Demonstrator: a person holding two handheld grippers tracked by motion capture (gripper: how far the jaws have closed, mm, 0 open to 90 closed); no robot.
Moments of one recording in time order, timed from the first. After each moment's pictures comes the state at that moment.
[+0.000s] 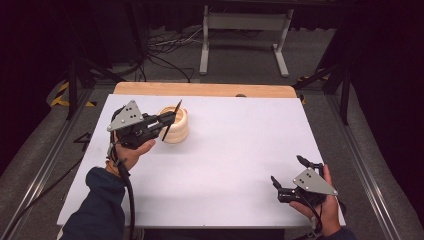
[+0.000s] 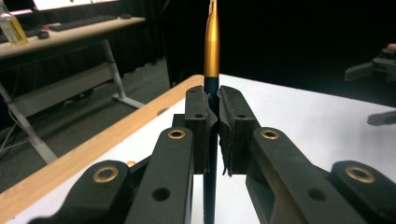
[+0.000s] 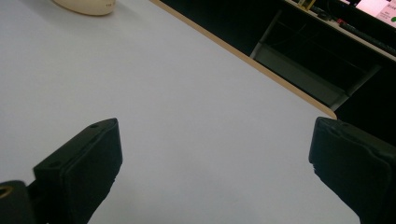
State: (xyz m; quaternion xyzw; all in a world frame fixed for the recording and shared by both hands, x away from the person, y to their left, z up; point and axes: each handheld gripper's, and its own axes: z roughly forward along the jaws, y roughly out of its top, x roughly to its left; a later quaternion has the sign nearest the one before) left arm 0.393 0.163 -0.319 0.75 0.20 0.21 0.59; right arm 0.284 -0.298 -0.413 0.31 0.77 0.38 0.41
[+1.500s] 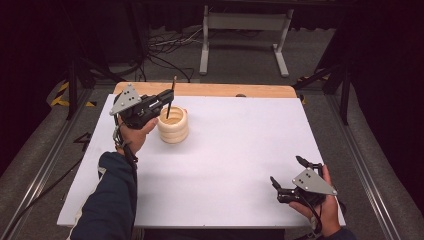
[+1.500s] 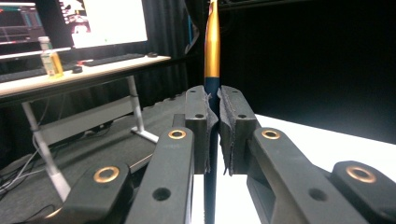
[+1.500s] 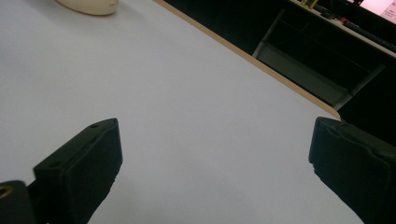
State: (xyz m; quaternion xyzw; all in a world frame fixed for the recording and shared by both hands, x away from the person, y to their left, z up) left arm 0.449 0.167 -0.329 0.69 0.22 0.25 0.64; right arm 0.283 -0.297 -0.413 0.31 0.77 0.38 0.41
